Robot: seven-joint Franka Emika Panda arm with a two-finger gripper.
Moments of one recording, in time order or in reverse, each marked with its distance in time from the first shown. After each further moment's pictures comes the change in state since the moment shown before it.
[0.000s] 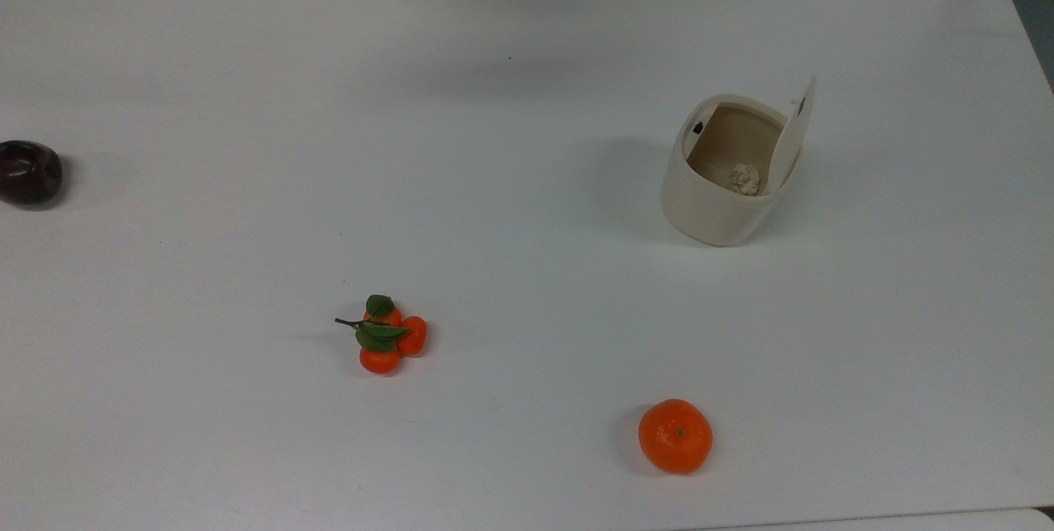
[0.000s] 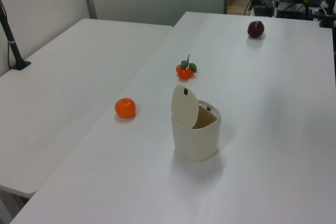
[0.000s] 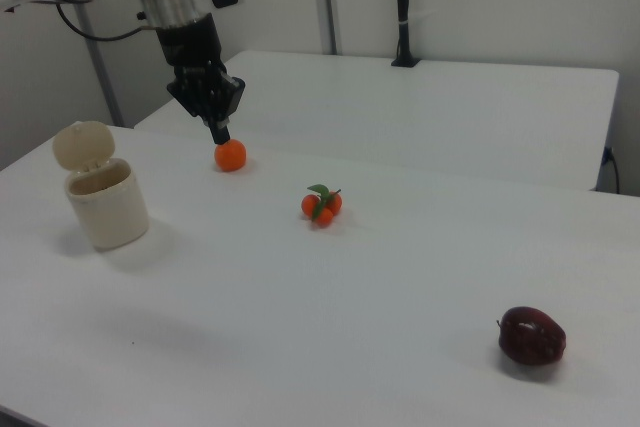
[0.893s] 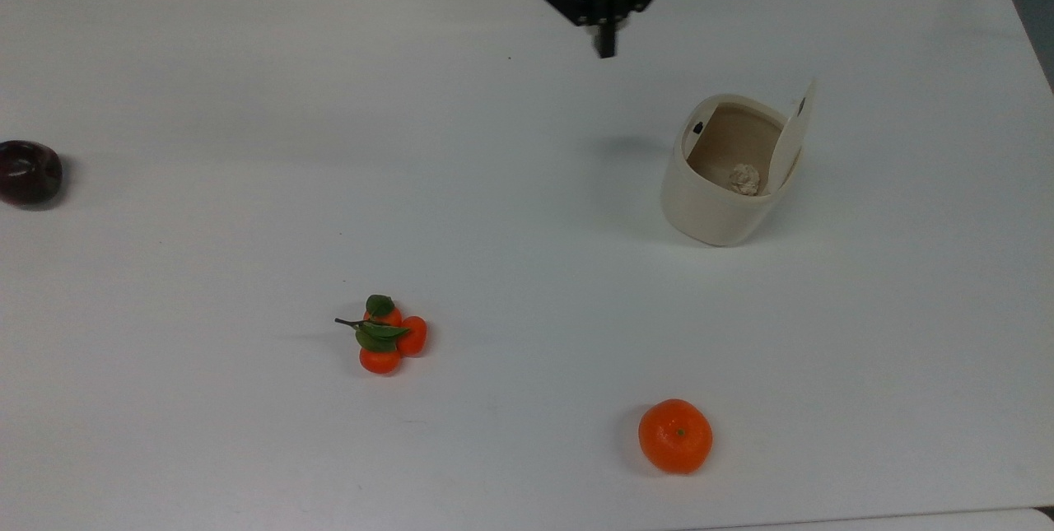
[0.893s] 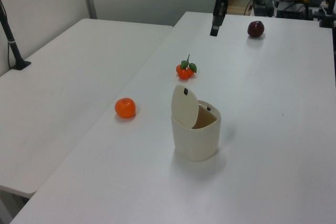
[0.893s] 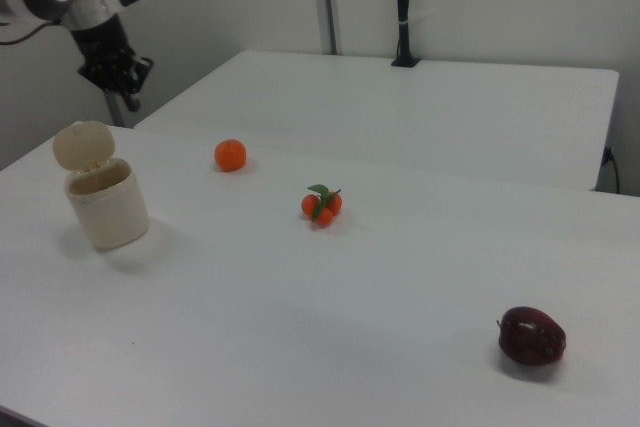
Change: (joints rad) arm 0.294 0.078 0.036 -0.006 0.124 0.319 0.001
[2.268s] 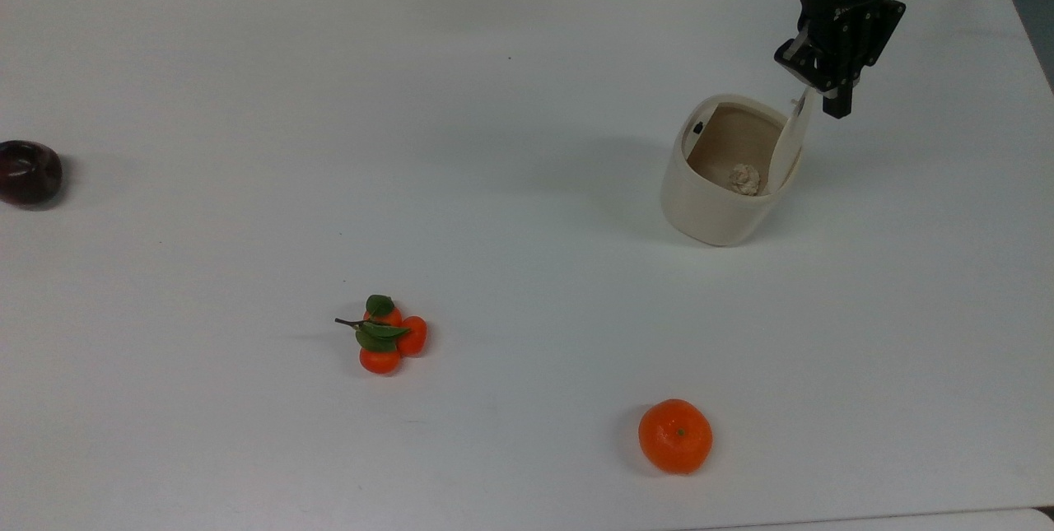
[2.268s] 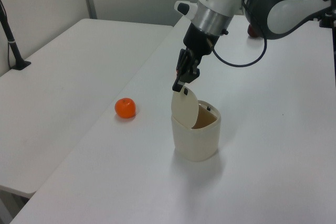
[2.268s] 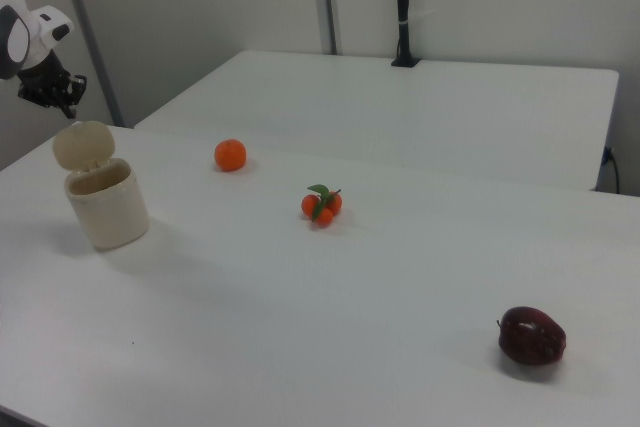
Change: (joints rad) arm 0.260 0.175 0.002 -0.005 0.017 0.417 -0.007
